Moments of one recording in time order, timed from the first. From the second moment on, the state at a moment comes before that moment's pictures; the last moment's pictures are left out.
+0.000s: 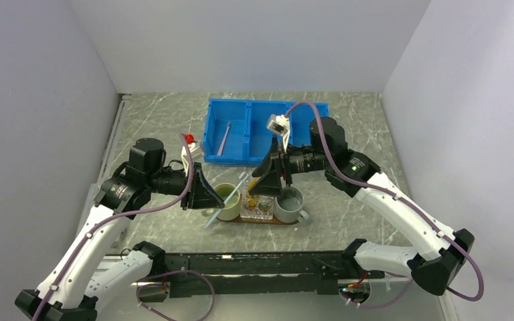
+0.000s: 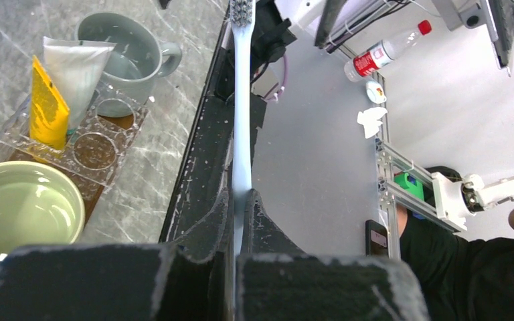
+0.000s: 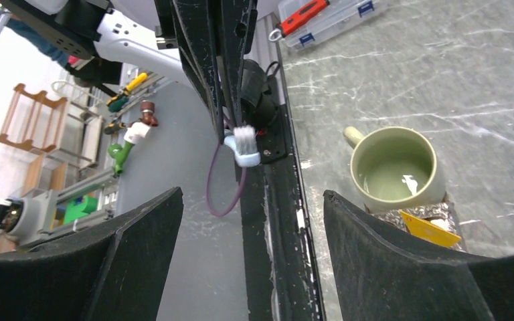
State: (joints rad) left arm -0.43 0.84 0.98 -0.68 1.08 -0.14; right arm 0.72 1.12 1.18 -0.38 -0.83 0.29
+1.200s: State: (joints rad) left arm -0.44 0.83 0.98 -0.66 1.11 -0.16; right arm 0.74 1.21 1.20 -0.16 -0.93 0.45
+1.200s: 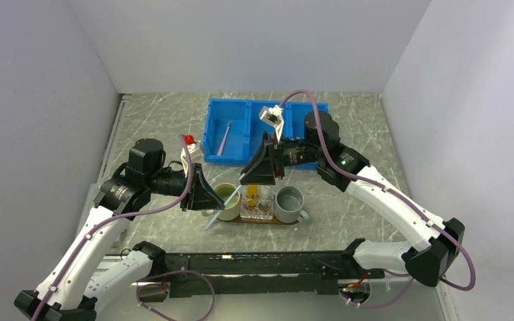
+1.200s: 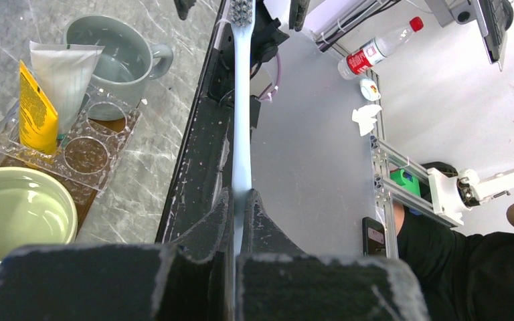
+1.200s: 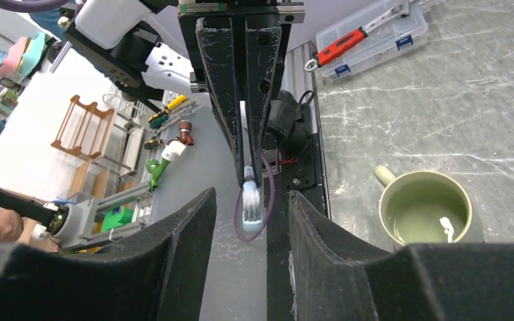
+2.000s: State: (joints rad) left arm -0.44 0.83 0.98 -0.67 1.10 -0.15; right arm 0.75 1.21 1.20 -0.16 -0.93 0.45
